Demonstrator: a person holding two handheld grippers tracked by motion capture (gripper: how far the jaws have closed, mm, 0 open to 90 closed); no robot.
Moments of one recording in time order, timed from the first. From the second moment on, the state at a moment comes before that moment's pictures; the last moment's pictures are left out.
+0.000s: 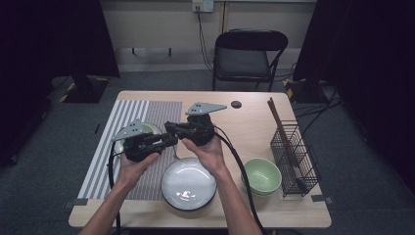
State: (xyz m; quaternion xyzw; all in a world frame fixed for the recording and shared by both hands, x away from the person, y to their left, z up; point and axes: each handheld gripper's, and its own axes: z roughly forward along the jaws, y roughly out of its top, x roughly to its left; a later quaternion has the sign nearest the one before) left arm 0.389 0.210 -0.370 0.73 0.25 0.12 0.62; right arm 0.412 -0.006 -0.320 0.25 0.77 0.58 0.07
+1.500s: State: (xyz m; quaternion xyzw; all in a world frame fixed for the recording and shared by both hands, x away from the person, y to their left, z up) left arm 0.392 0.220 -0.370 0.74 0.25 0.12 0.61; right arm 0.415 -0.012 -0.313 0.25 0.77 0.59 0.07
